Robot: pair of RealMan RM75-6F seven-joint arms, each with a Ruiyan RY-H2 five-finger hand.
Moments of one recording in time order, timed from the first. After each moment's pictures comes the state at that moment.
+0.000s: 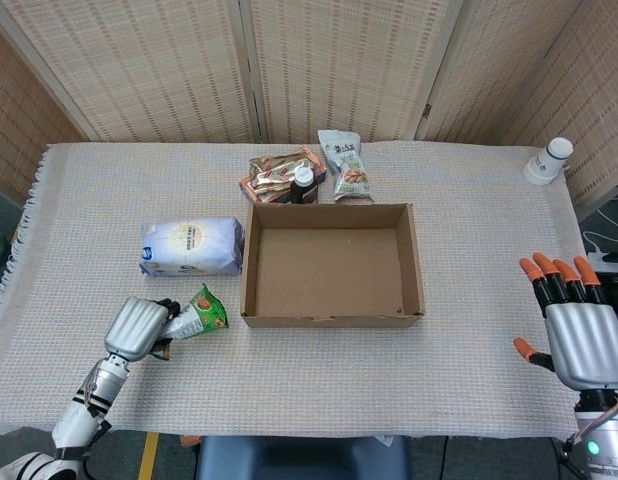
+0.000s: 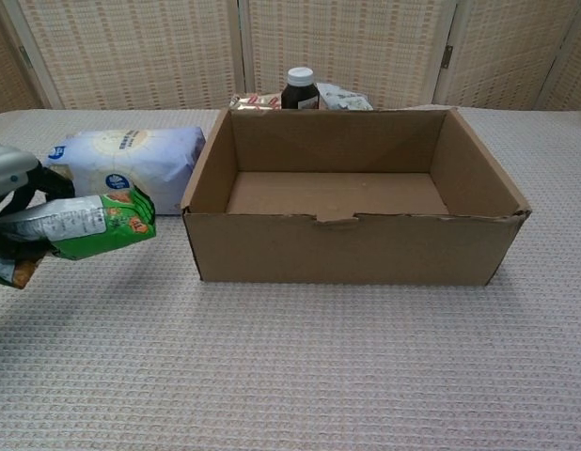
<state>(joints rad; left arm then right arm) -0.46 -1.31 -0.07 -1.68 1.36 1.17 0.48 0.14 -0.79 0.09 -2.36 -1.32 1.51 -0.62</state>
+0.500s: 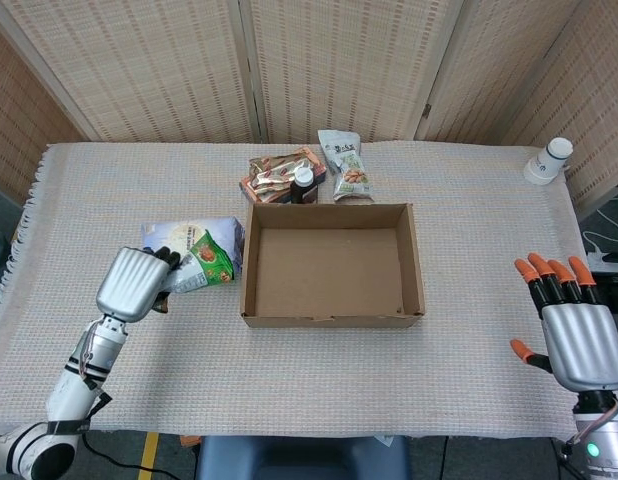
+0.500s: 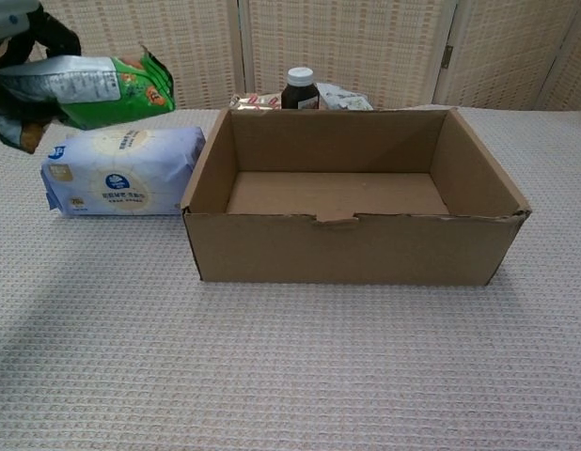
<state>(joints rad) -0.60 -1.17 -0.25 -1.90 1.24 1.19 0.76 0.13 -0.78 0.09 -2.36 -1.35 1.51 -0.60</state>
